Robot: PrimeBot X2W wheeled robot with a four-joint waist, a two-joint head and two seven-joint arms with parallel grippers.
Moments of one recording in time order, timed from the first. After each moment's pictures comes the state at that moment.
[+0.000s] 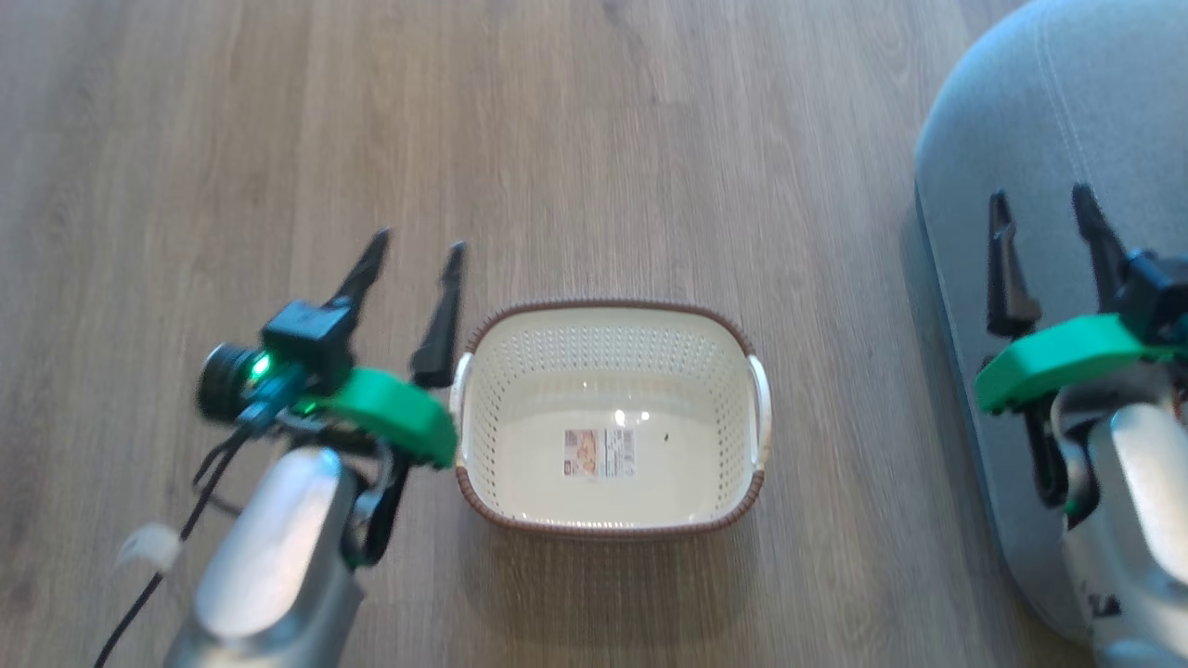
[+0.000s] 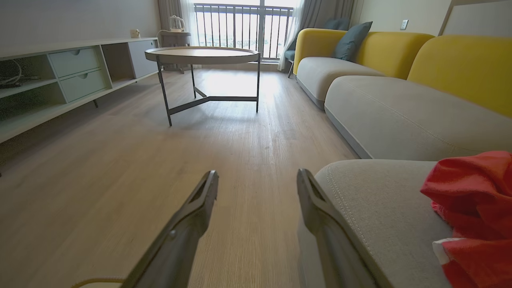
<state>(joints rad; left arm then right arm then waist) -0.41 0.13 -0.43 0.34 -0.33 -0.02 -0.26 -0.40 -0.25 0.09 0.34 0.30 0.12 -0.25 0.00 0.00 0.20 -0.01</state>
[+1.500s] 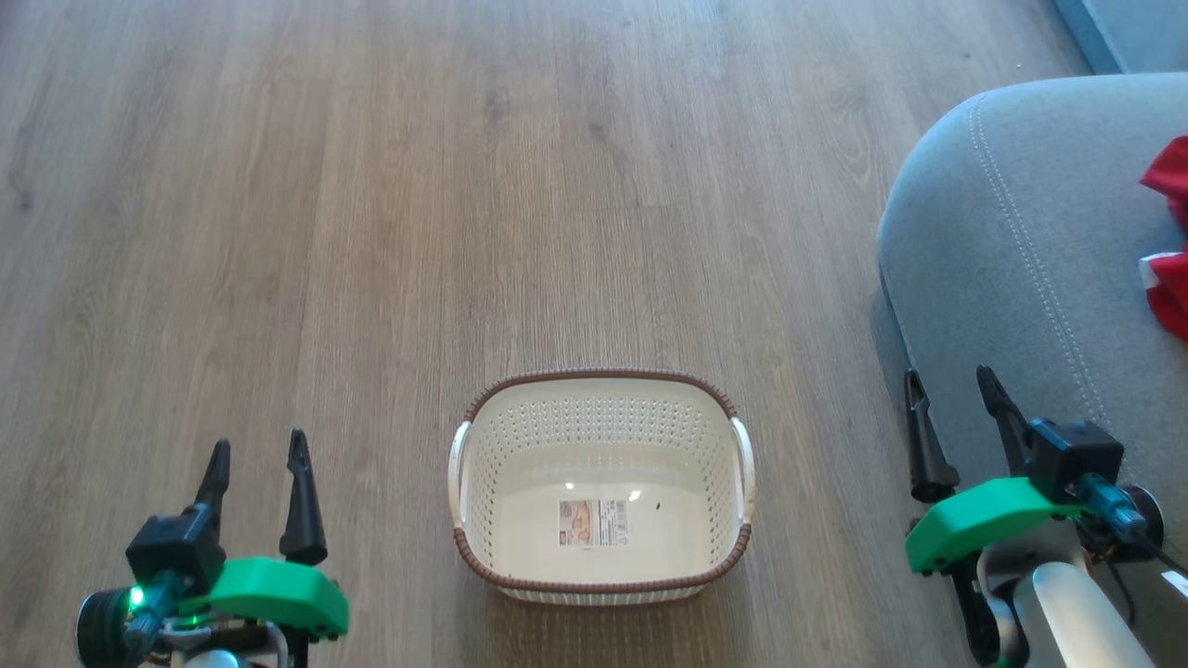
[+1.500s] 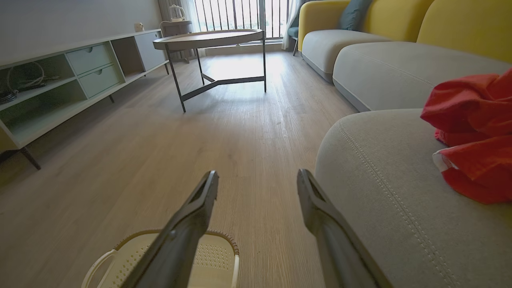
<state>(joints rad) 0.04 0.05 0.01 0.20 -0.17 0.00 -0.26 -0.11 -0.13 0.11 0.27 0.28 0.12 -0.25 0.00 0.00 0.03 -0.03</state>
